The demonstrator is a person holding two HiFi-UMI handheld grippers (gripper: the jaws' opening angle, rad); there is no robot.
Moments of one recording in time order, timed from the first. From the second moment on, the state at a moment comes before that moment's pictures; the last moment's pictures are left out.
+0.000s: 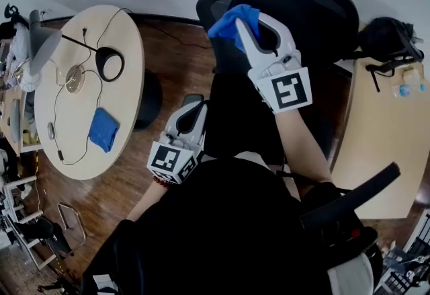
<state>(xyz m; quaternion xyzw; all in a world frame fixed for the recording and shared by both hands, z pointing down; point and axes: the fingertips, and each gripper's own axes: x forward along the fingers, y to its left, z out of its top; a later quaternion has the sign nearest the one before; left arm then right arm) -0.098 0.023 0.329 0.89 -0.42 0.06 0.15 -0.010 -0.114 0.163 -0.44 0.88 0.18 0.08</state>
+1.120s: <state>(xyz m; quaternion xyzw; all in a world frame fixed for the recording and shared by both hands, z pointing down) -0.103 -0.008 0.340 0.87 -0.47 0.09 0.14 0.082 -0.174 0.224 -0.54 0.80 0.24 -0.03</state>
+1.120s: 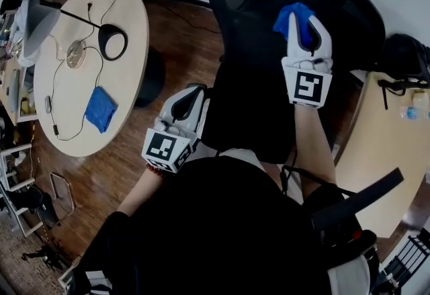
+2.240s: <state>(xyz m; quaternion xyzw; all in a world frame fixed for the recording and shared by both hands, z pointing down) -0.029 0.001 0.360 0.92 -0.36 0.07 0.14 0.260 -0.085 0.284 -0.65 0.72 0.14 -0.19</state>
